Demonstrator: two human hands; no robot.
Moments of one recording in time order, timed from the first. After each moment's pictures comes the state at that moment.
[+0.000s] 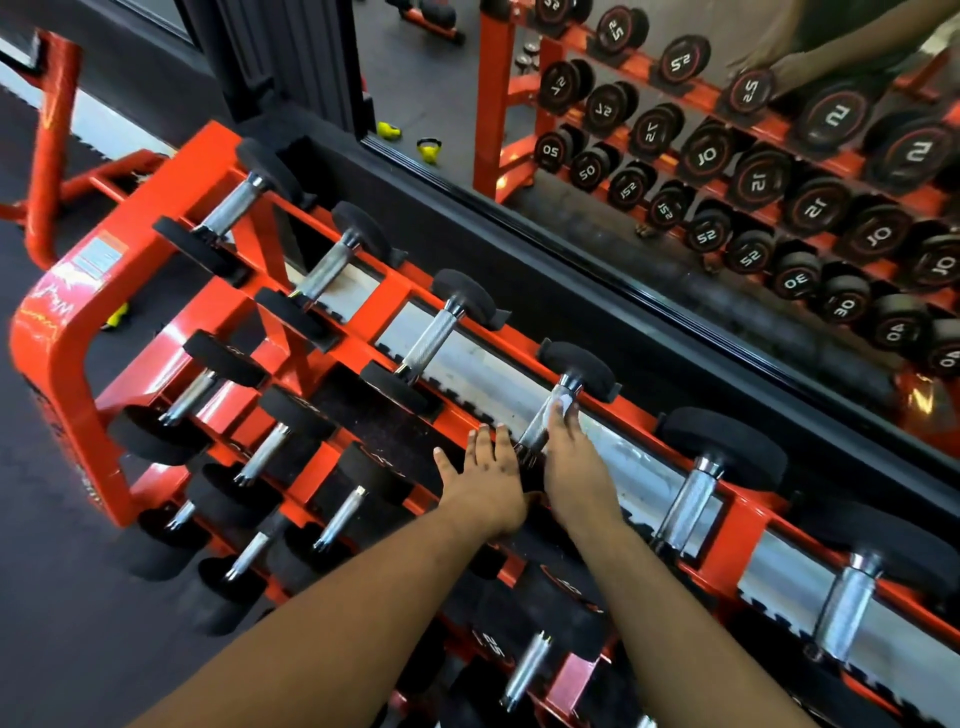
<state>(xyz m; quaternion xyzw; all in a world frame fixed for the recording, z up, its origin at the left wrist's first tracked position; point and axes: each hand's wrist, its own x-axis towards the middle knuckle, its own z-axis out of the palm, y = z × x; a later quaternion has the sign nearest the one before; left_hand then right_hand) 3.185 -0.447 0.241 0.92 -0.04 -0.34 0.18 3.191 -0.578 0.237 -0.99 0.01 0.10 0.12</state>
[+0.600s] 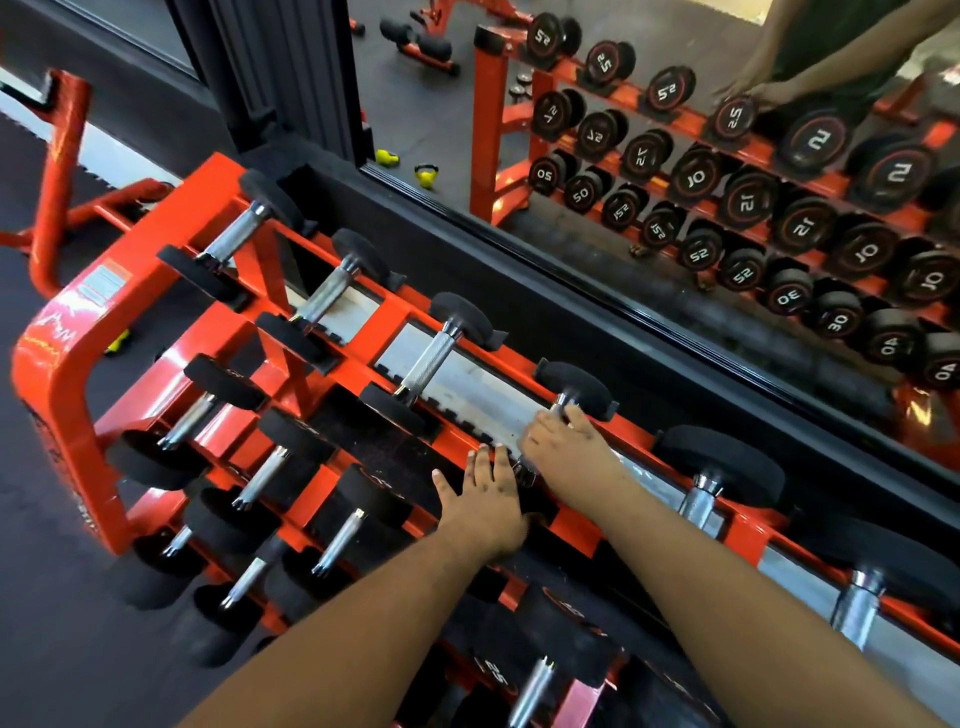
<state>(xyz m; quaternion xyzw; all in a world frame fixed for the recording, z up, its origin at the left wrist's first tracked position) 3.185 -0.446 0.240 0.92 -0.04 -0.33 0.20 3.237 -0.594 0.251 -0.92 -0.32 0.06 -0.20</state>
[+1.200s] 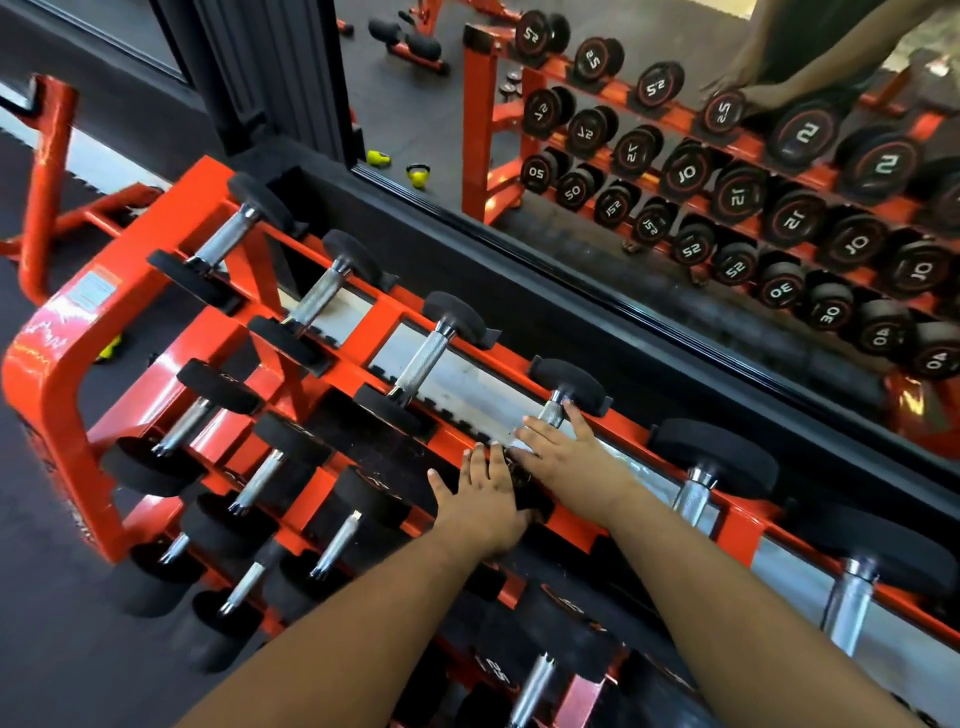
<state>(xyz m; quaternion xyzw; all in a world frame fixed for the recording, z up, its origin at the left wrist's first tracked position) 3.185 -0.446 0.239 0.92 -0.04 -0.33 0.19 3.227 -0.616 0.243 -0.92 -0.37 0.06 -0.16</state>
